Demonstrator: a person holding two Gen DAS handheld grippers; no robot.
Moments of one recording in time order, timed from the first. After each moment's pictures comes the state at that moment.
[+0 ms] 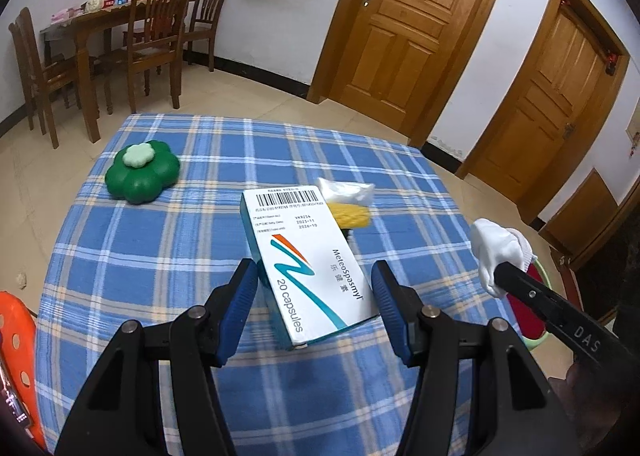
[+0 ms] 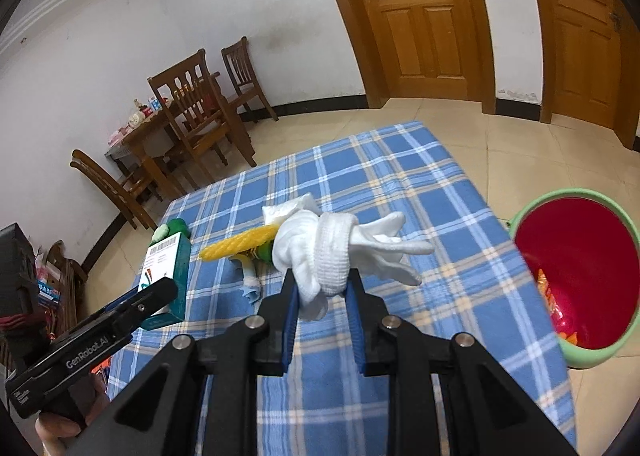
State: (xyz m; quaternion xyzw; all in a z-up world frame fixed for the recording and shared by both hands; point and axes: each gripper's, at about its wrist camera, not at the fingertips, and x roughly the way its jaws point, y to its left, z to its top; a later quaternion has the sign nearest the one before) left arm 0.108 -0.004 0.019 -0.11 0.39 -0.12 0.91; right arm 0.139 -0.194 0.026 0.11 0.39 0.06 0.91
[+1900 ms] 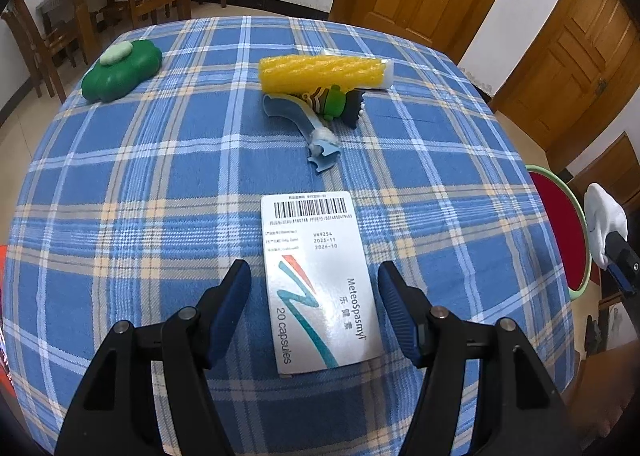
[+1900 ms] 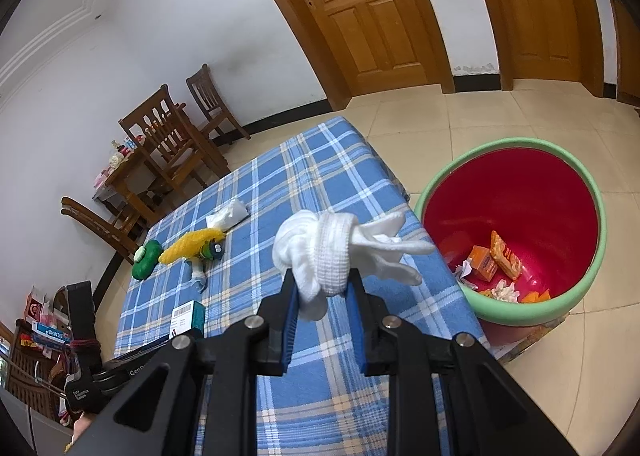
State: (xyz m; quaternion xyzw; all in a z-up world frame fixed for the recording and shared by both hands) left arm 0.100 -0.041 -0.054 -0.07 0.51 -0.08 0.85; right arm 0.086 -0.288 0.017 0.19 0.38 0.01 0.90
